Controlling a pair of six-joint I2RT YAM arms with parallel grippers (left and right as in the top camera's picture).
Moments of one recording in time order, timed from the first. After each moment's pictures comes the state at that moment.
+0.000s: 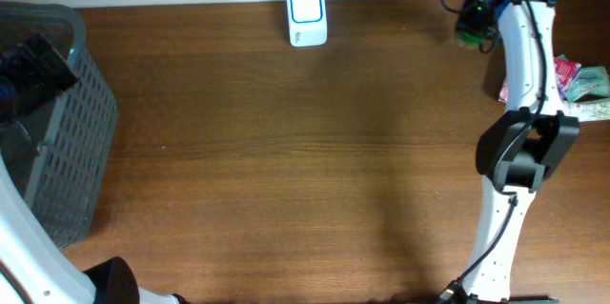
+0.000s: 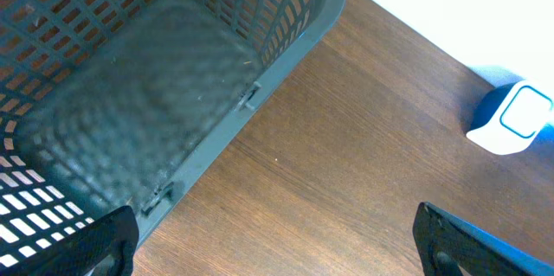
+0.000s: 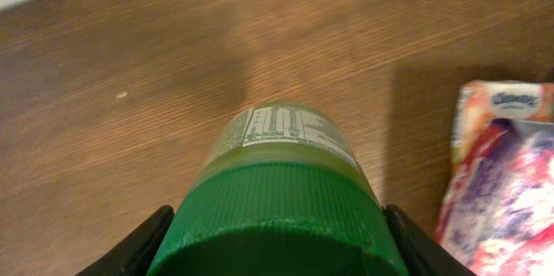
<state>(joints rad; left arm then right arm) 0.39 1.68 2.45 -1.69 0.03 -0.25 -0.16 2.47 2.52 -1.15 0.06 0.19</state>
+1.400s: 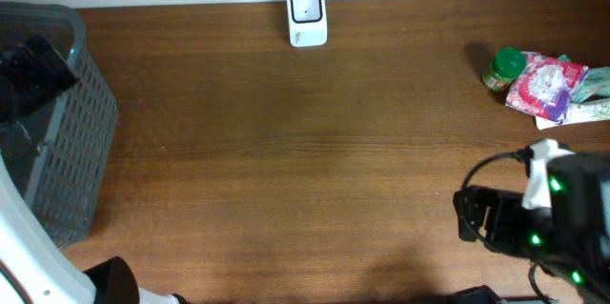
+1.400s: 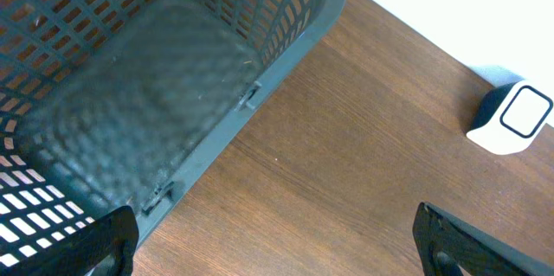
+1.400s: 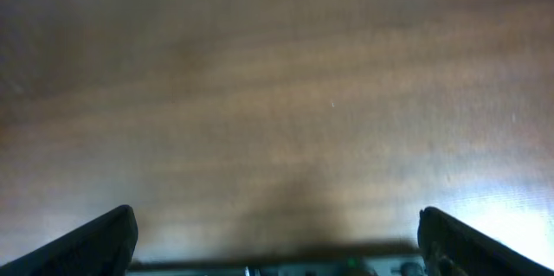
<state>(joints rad) 0.39 1.68 2.45 -1.69 0.03 -0.26 0.22 0.92 1.62 -1.65 0.02 0.39</state>
